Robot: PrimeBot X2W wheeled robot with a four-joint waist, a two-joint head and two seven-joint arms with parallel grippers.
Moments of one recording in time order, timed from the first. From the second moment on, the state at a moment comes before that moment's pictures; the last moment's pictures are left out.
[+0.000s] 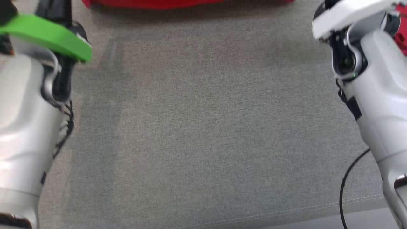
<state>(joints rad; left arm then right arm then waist) -1.04 0.37 -0.53 0.66 -0.87 -0.13 -0.26 -1.08 -0.23 0.34 0.77 0.79 0.13 -0.20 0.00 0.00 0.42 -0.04</state>
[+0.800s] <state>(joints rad) -0.08 0.28 -0.42 0.23 -0.79 0.02 -0.26 -0.02 -0.22 0.03 0.17 0.82 0.13 -0.03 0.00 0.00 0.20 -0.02</state>
